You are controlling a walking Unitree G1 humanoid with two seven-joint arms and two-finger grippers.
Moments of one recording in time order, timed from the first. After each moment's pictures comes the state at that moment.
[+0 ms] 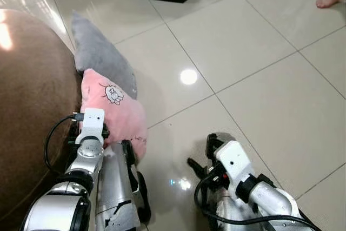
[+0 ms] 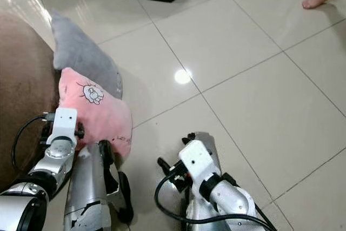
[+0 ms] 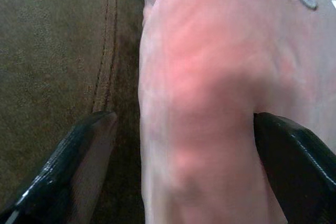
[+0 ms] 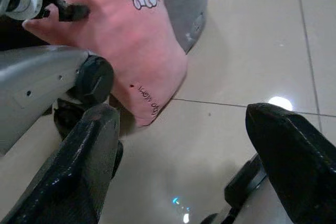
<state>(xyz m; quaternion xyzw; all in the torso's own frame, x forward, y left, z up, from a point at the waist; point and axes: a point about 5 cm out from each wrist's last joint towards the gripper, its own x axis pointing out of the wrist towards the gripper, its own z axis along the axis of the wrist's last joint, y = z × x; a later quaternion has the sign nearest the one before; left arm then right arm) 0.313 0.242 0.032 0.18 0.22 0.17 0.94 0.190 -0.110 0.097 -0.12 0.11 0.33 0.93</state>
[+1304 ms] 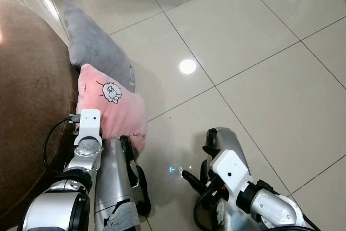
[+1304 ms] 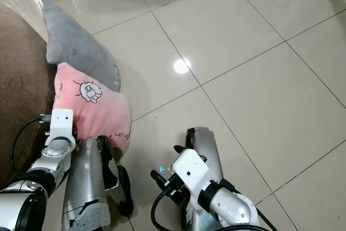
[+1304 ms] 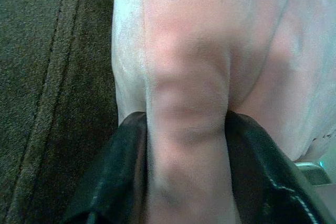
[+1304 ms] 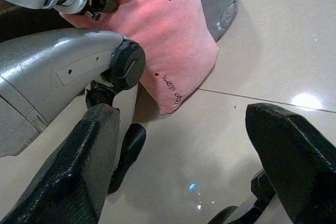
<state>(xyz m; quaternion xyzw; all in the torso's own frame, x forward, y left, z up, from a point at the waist) 0.313 0.243 0.029 0.13 0.25 0.17 0.95 0.173 -0.106 0.102 -0.13 0.12 0.38 0.91</state>
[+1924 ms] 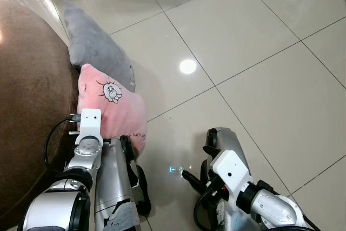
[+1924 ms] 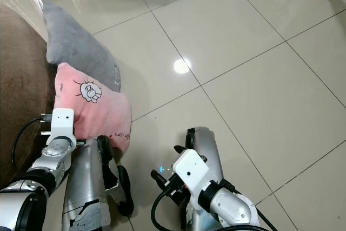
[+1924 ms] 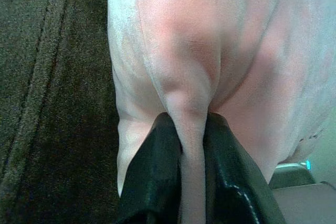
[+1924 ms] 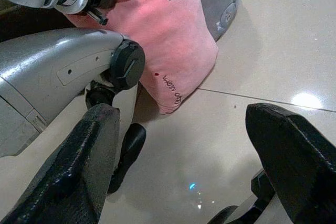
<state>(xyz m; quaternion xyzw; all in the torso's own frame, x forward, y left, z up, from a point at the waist) 0.315 0.241 0.030 0.11 0.25 0.16 0.95 0.173 -0.106 0.102 -0.13 0.12 0.38 0.91</state>
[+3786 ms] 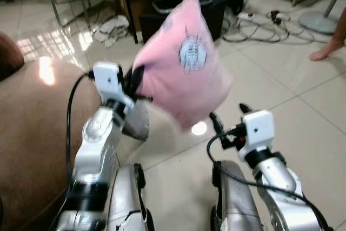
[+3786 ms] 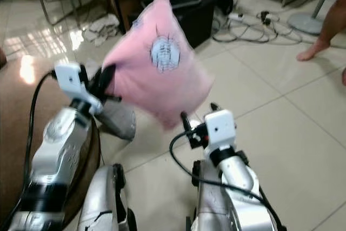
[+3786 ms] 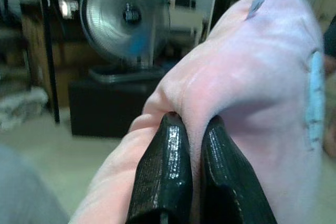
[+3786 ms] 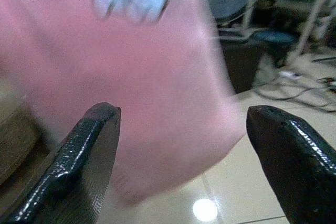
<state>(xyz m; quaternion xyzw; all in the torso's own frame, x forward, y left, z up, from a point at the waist) 0.307 0.148 0.159 -0.07 -0.08 -0.15 0.98 0.236 -0.135 0.133 -0.06 -0.02 0.13 0.99</state>
